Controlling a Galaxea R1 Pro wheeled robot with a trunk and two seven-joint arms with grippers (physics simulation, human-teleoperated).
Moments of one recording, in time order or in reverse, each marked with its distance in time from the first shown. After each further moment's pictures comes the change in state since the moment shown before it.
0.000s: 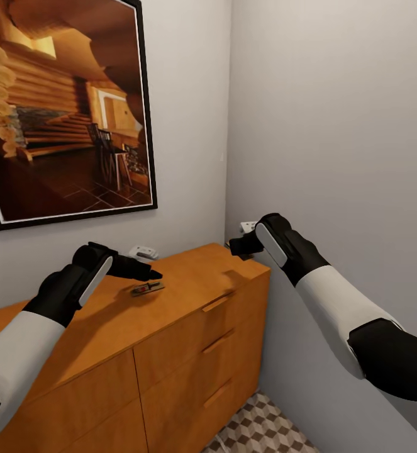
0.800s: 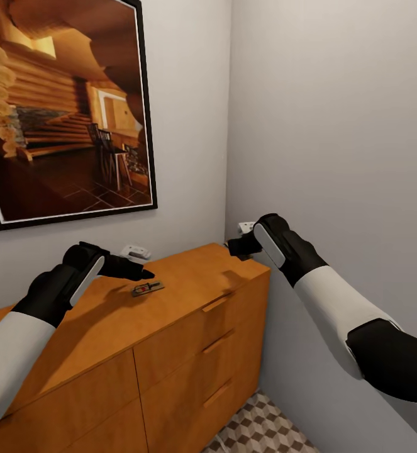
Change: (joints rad) left arm 0.001 0.046 0.002 -0.008 0.001 0.000 -0.002; right arm 0.001 0.009 0.002 0.000 0.009 0.000 0.002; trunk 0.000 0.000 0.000
